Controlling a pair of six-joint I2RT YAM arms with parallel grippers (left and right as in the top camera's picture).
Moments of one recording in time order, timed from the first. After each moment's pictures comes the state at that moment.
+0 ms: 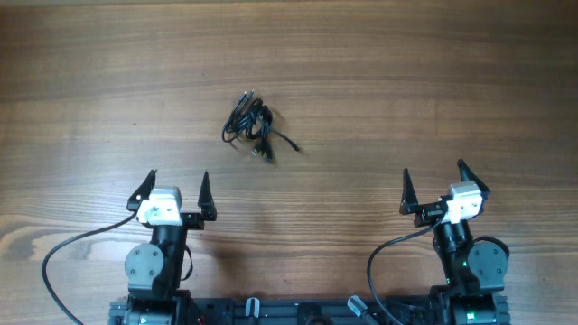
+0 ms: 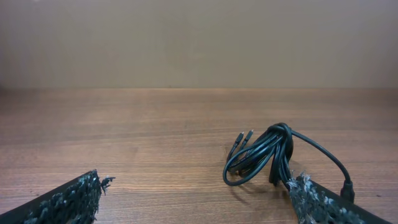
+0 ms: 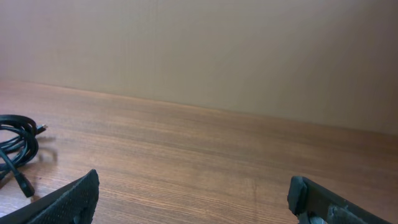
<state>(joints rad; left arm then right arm) -0.07 0.01 0.01 -0.07 -0.03 -0.02 0.04 0.01 0.01 0.00 -0.10 -0.10</state>
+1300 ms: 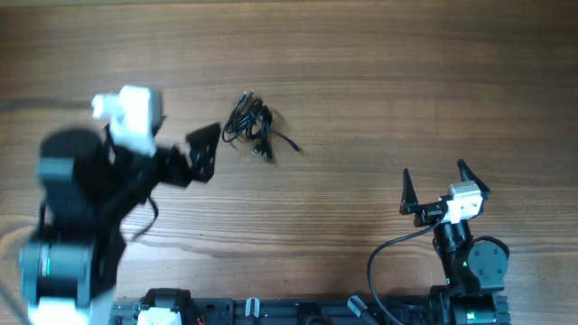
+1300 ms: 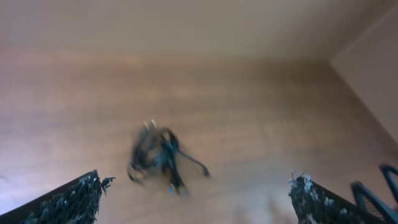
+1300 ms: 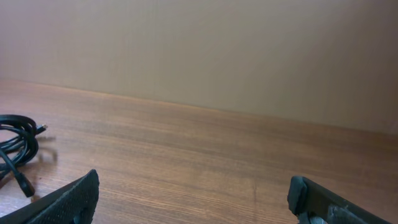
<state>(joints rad) -0.07 0.94 1.26 -0.87 0.35 -0.13 0.04 0.01 0.01 0.00 -0.10 -0.10</state>
